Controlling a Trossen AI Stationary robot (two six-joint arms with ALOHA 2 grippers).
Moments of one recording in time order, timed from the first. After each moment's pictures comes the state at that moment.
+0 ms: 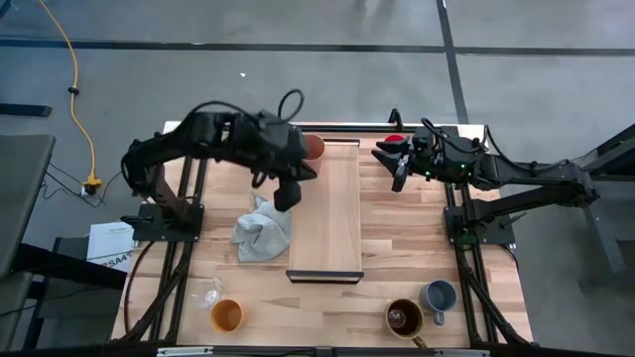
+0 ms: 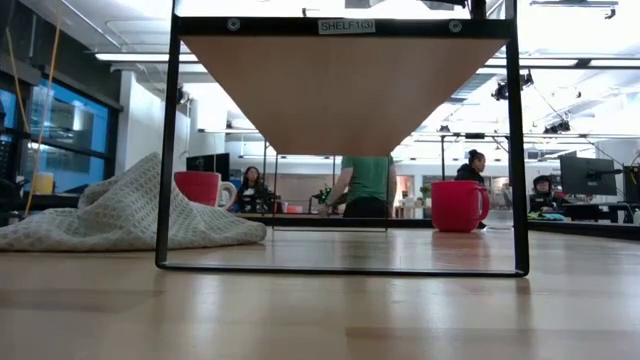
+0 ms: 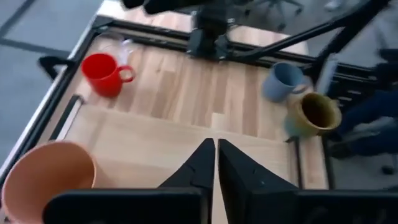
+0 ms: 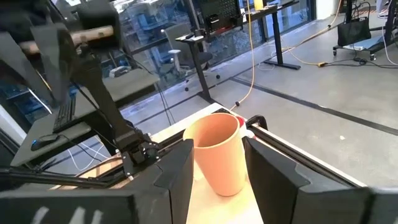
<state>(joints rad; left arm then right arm) 0.08 1.69 2.19 -1.20 -0.08 -0.20 -0.05 0.93 0.95 -0.14 0.37 0.34</state>
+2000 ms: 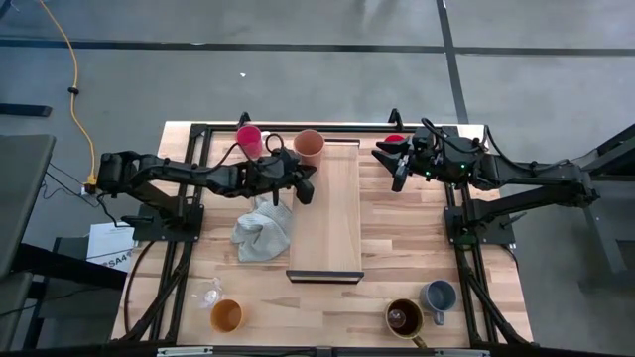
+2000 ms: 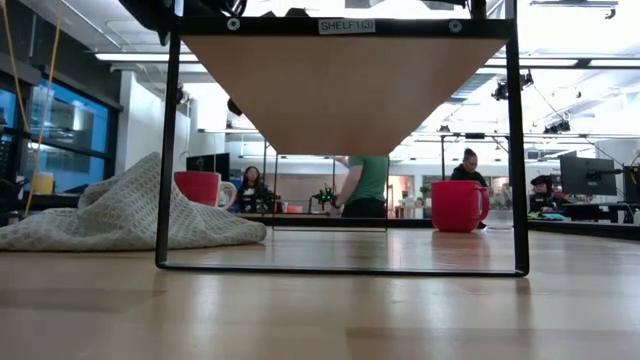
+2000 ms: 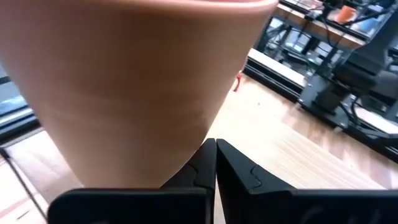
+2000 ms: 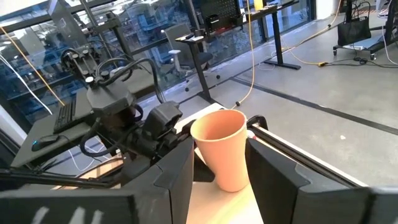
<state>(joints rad) 0.22 1.44 0.85 0.18 -0.39 -0.42 -0.05 0.93 0.95 -0.14 0.37 0.34</state>
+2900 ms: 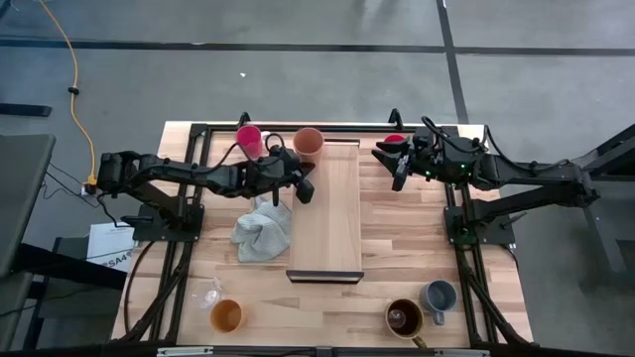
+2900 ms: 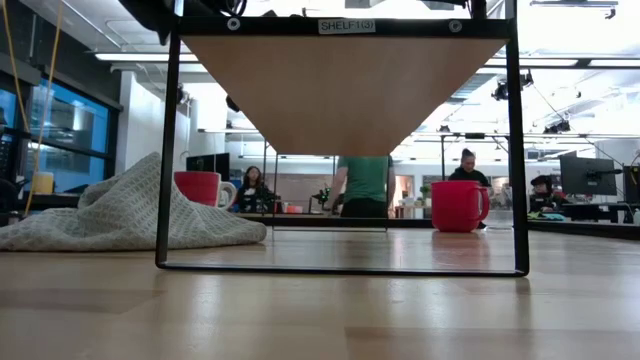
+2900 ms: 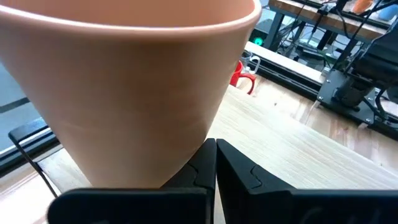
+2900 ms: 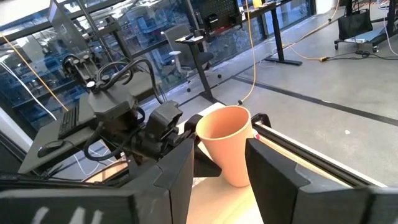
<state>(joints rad) 0.23 1.44 0.85 0.18 -0.44 -0.34 -0.05 0.93 0.95 -0.14 0.37 0.39</state>
